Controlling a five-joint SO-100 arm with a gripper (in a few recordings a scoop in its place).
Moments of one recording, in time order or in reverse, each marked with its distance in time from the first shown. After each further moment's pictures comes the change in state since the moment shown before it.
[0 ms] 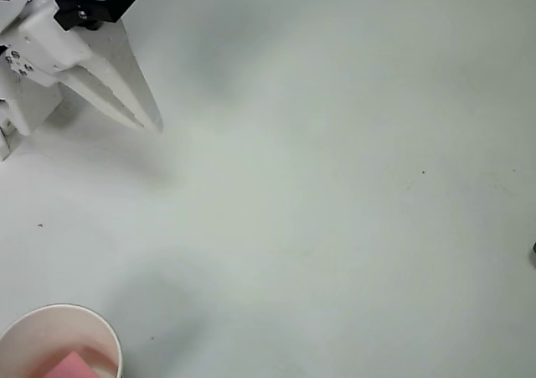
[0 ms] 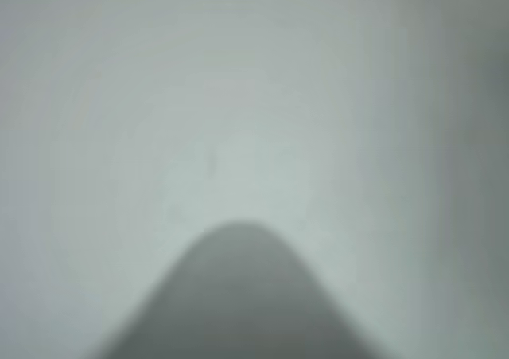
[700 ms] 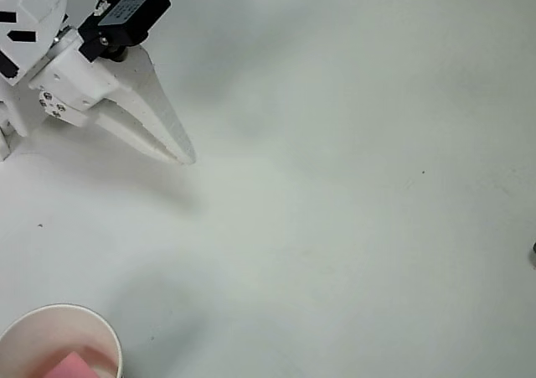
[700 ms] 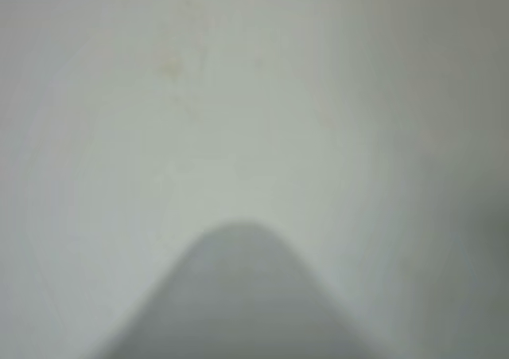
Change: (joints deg) arm 1.7 0.9 11.7 -17.7 -4.0
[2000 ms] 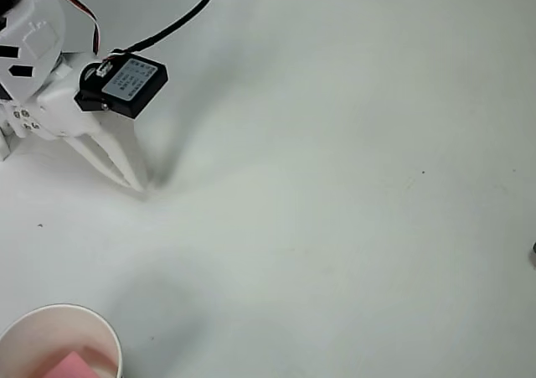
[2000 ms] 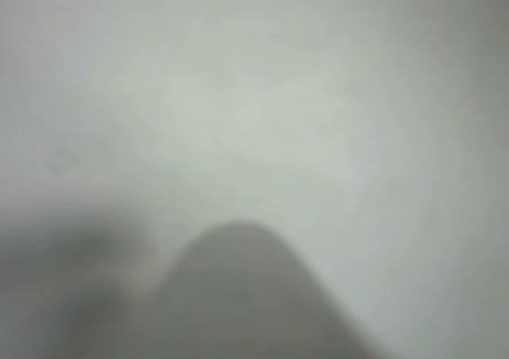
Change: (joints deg) arm 1.6 0.4 6.8 18.7 0.4
